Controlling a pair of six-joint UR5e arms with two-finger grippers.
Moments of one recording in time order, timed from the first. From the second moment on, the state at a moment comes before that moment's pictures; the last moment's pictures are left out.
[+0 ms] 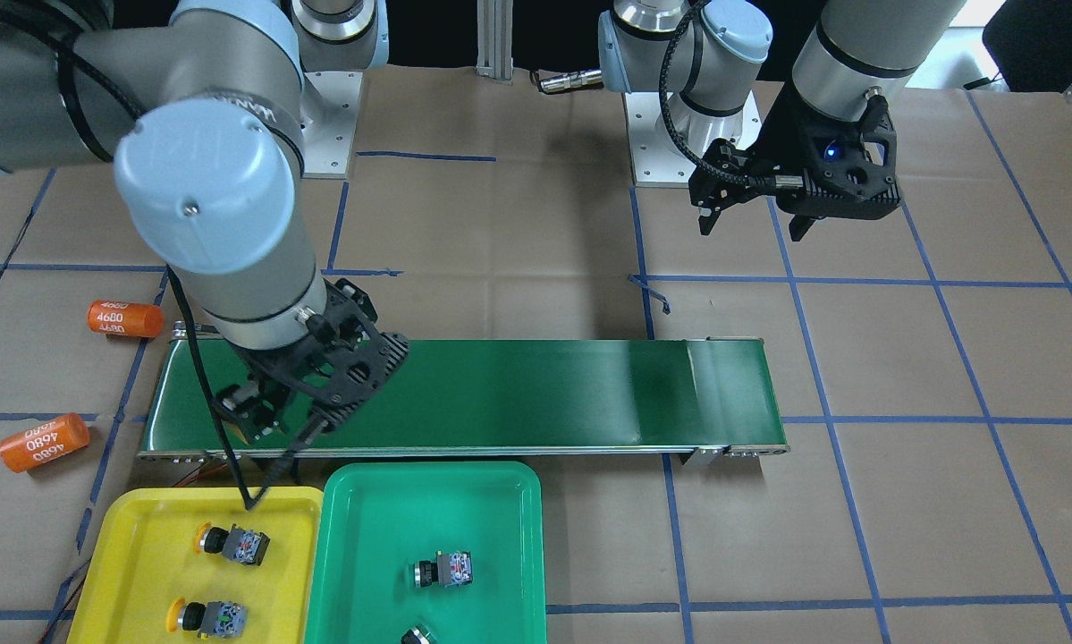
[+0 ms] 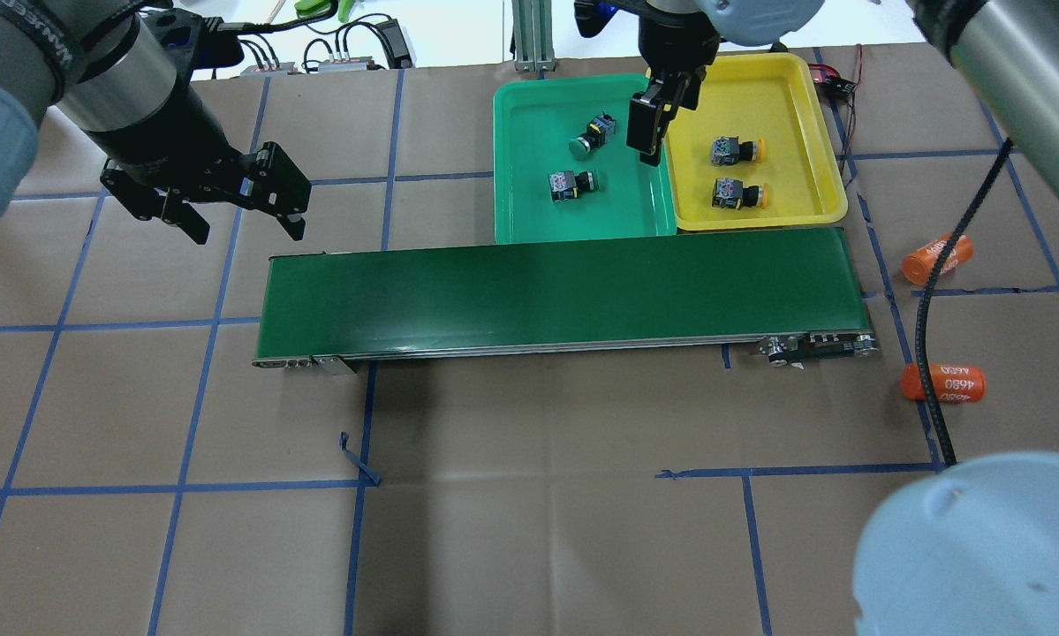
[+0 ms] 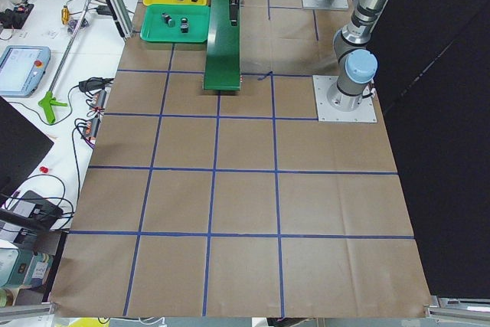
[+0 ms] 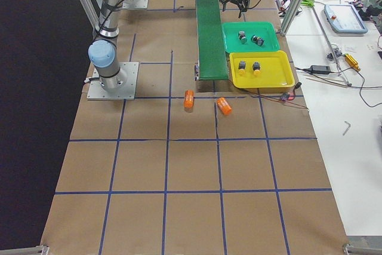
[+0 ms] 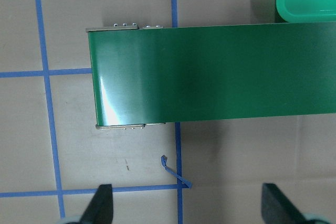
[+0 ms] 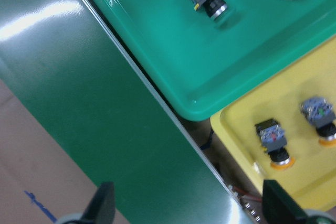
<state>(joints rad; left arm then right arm) -1.52 -1.54 -1.60 -1.58 1.54 0.08 1.72 -1.20 1.25 -1.56 -1.62 -0.71</state>
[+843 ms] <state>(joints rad) -1.52 -1.54 -1.60 -1.58 1.54 0.08 1.64 -1.58 1.52 -1.53 -1.62 -0.14</state>
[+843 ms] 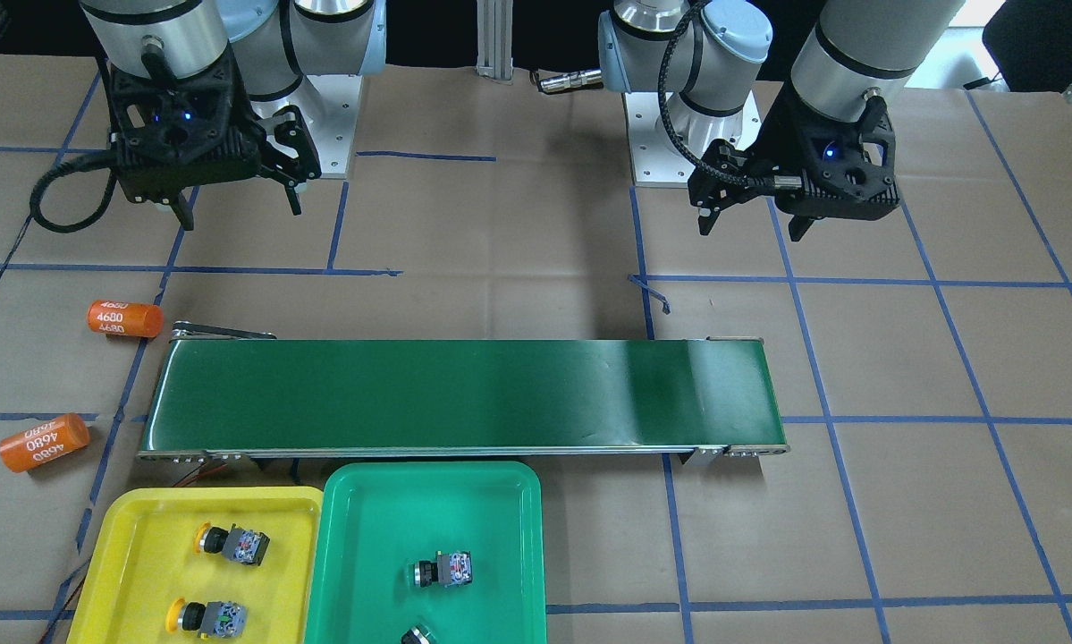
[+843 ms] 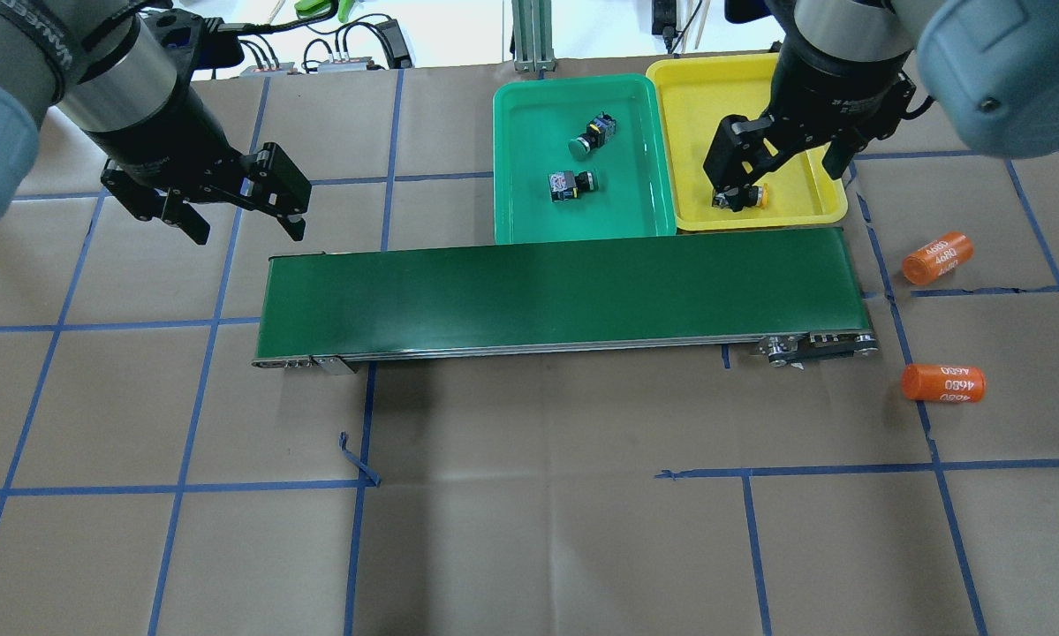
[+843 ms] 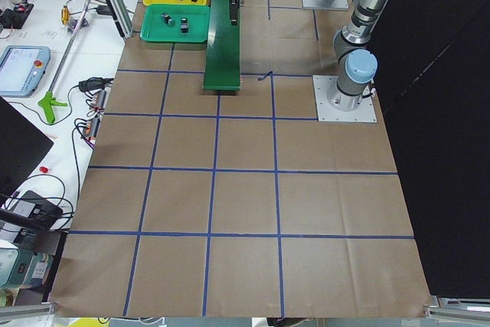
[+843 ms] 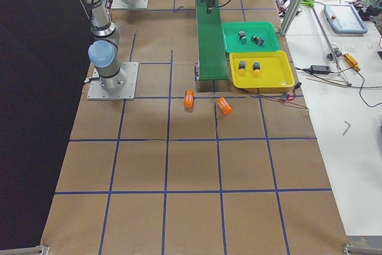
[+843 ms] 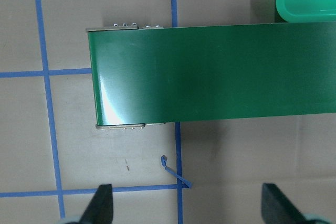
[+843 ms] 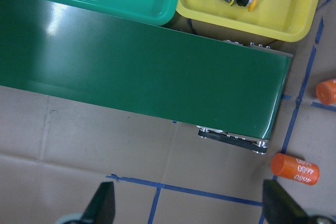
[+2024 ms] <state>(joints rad) -1.52 -1.54 -1.59 -1.59 1.54 0.07 1.54 -1.63 1.53 -1.49 -1.50 -0.04</state>
